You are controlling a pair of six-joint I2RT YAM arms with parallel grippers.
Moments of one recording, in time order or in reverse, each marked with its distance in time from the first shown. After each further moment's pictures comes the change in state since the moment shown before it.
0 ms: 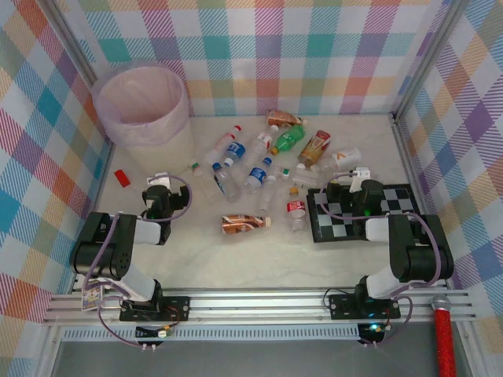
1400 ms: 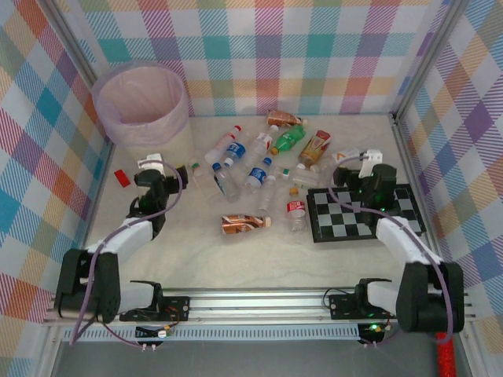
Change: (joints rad) left arm -0.035 -0.337 0.189 -0.415 -0.031 -0.039; right arm 0.000 -0.376 0.228 -0.553 0.019 0.029
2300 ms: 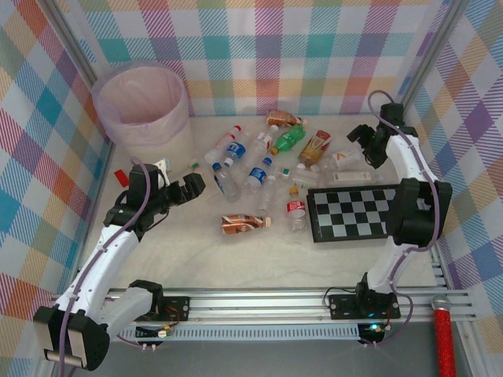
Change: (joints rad) left arm -0.084 -0.267 0.240 -0.803 0.471 -0.431; right arm -0.116 0.720 0.953 -0.858 -0.100 0.643
